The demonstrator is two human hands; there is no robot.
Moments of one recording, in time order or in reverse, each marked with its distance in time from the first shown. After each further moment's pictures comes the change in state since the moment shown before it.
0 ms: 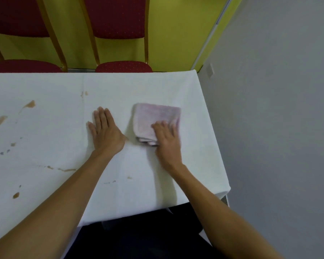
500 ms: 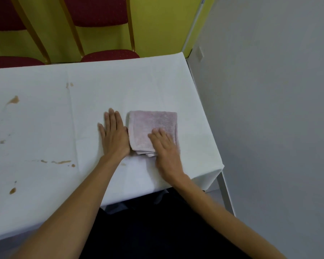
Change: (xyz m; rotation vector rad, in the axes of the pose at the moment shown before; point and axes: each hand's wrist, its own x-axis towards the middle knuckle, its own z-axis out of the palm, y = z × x) left_hand -0.044 0.022 0.030 -0.059 -0.004 0.152; right_hand -0.078 -0.010 -0.020 0.098 -0.086 0.097
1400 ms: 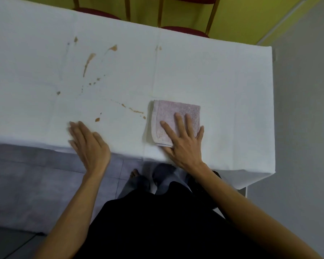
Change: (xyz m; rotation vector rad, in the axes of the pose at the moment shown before) left_hand -0.179 -0.210 -0.036 -0.235 0.419 -0.663; right_hand -0.028 -0.094 0.058 -0.475 -0.310 -0.280
